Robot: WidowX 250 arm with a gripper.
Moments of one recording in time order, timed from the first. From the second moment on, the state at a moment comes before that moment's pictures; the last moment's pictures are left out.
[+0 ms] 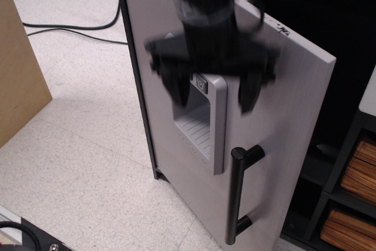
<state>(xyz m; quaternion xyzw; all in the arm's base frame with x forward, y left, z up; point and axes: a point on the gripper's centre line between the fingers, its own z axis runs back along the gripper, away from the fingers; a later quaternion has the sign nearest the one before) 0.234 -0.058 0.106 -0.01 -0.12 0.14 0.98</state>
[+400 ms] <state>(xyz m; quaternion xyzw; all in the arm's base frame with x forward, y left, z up) 0.254 -0.071 0.063 0.00 -0.14 0.11 0.98</state>
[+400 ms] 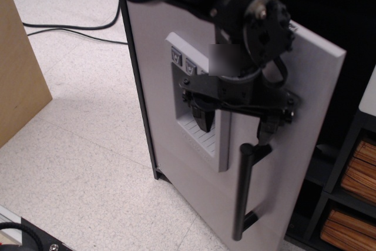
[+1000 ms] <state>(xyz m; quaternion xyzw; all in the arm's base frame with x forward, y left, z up) 0.319 -0.089 0.047 -0.09 -0.19 0.09 0.97</state>
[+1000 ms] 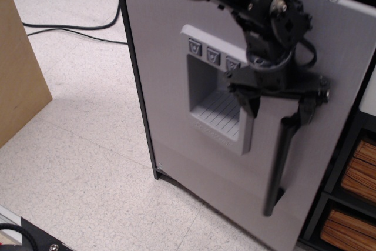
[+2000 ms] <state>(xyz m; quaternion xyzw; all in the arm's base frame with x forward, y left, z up) 0.355 -0.087 0.051 -0.11 -0.22 0.10 0.96</state>
